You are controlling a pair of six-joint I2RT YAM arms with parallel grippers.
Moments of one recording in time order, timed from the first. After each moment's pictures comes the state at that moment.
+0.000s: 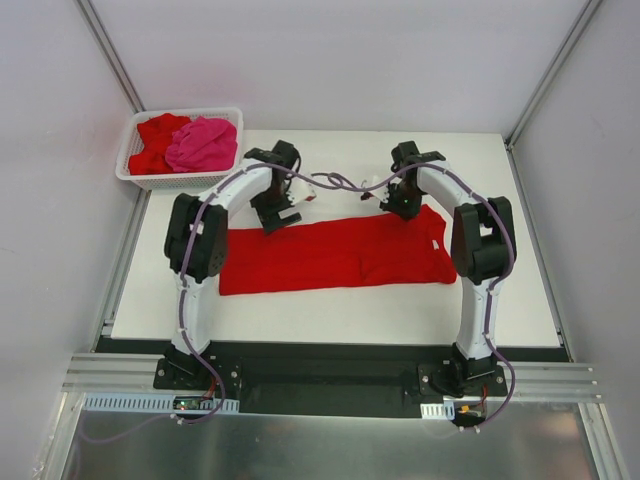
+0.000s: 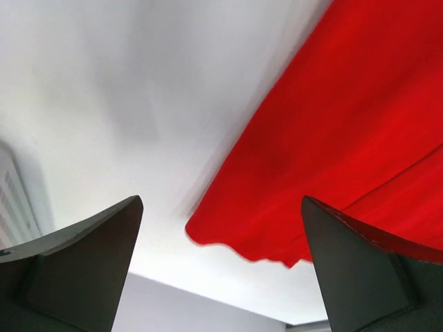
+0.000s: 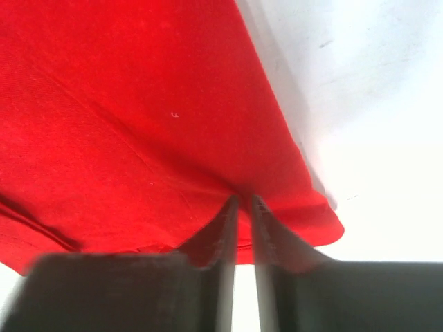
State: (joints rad) left arm -0.44 2.14 1.78 -1.06 -0.09 0.72; right arm 0.30 2.11 1.70 -0.96 -0.08 -1.08
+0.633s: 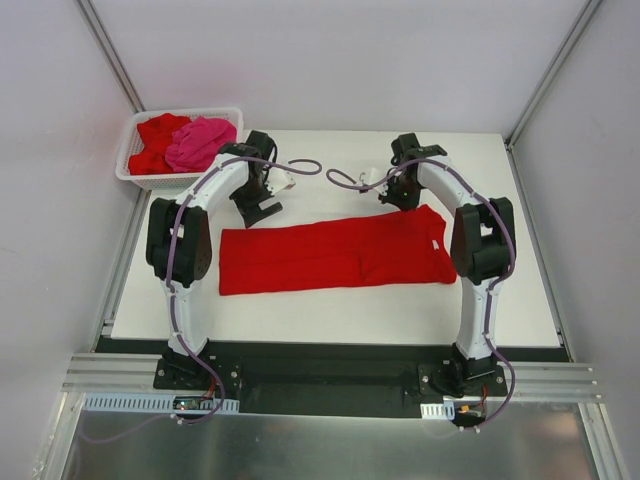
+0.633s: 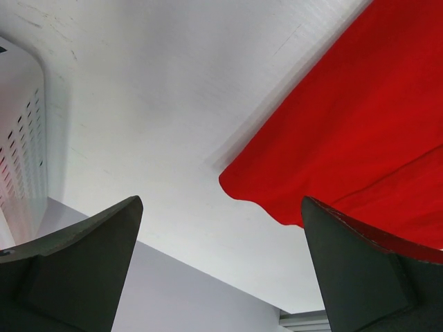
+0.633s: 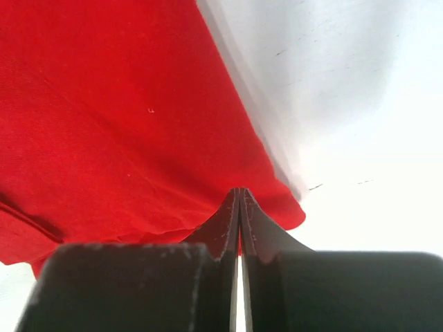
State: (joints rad) left arm -0.30 2.02 1.72 -1.05 -0.13 0.73; right arm 0.30 2.11 1.77 -0.97 -0.09 -1.10
